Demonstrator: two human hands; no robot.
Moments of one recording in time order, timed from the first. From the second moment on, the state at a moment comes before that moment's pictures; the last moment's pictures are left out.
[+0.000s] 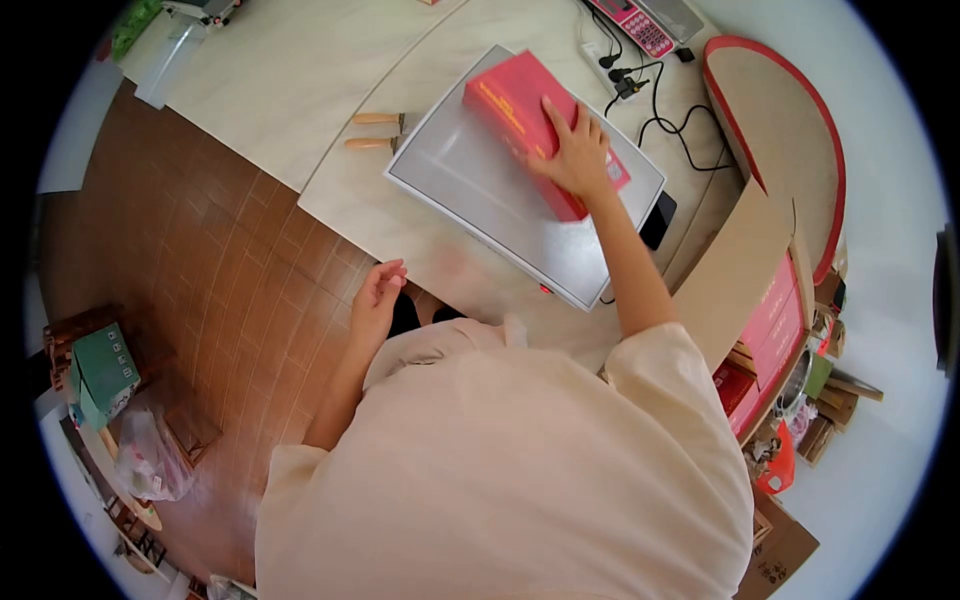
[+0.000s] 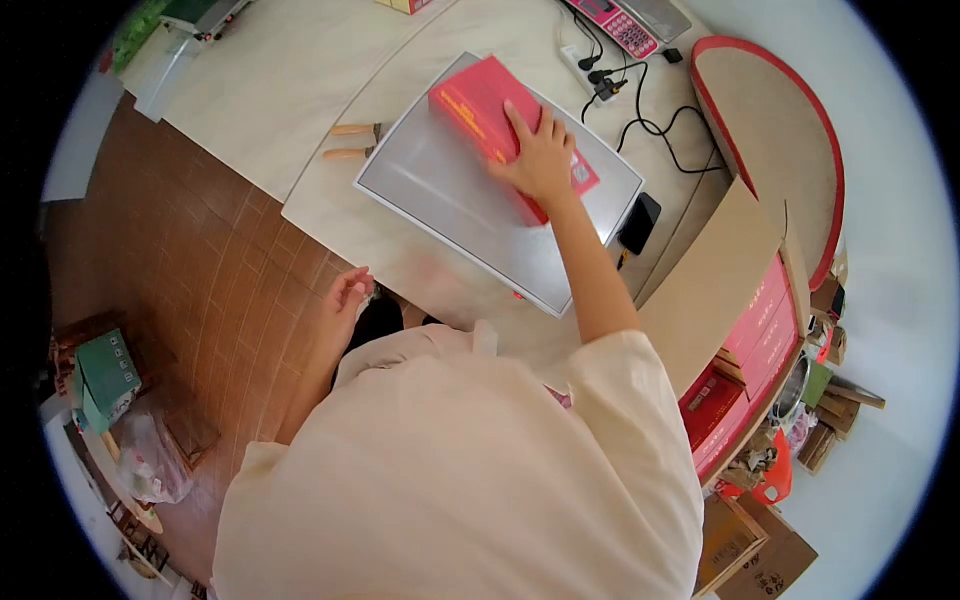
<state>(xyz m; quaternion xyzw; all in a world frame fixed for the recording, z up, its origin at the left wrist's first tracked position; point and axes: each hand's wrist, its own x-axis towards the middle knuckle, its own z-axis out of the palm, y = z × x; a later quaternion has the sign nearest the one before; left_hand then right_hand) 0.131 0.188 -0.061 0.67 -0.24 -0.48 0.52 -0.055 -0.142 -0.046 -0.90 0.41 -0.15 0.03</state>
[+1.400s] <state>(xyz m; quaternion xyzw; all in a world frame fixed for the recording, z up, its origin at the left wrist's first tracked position) -0.005 0.103 0.066 0.25 -0.47 -0.81 0.26 -0.174 0.220 0.100 -0.18 0.49 -0.66 0.54</state>
